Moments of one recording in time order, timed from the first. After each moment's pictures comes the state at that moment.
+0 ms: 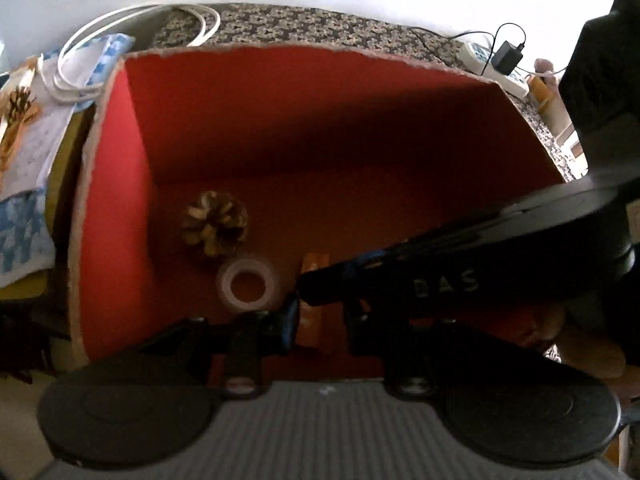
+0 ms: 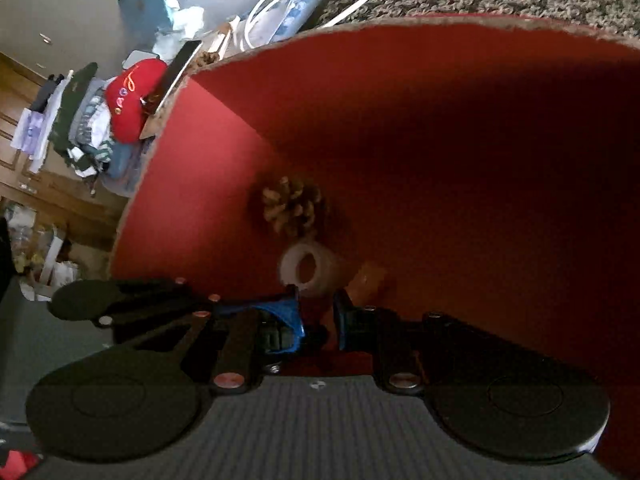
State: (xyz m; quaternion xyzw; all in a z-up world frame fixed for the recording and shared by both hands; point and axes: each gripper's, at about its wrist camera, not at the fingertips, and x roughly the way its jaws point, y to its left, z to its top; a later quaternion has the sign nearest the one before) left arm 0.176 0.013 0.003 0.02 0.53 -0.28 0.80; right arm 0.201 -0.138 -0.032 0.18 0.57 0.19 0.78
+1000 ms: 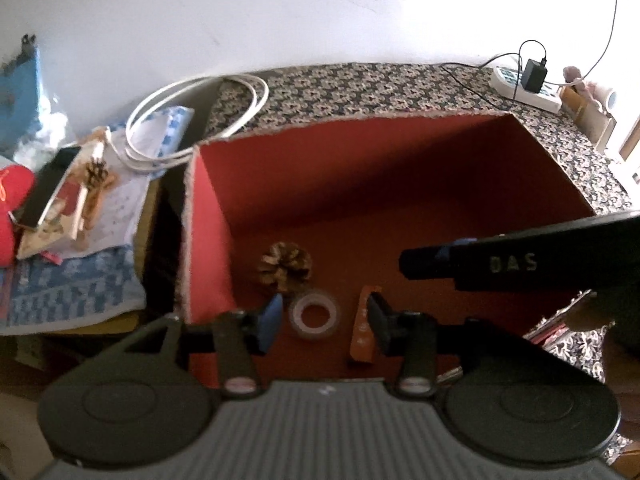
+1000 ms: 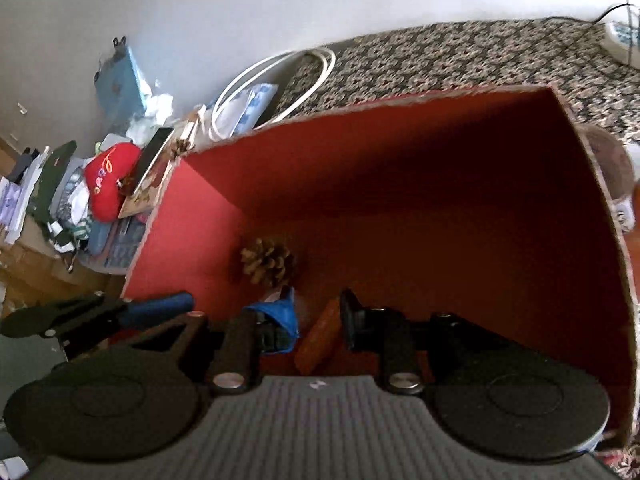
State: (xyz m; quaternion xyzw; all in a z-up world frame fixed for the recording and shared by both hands) left arm 0.149 0.013 0.045 0.10 0.45 -0.20 0.86; right arm 0.154 -0.156 0.001 0.19 0.47 0.08 0.86
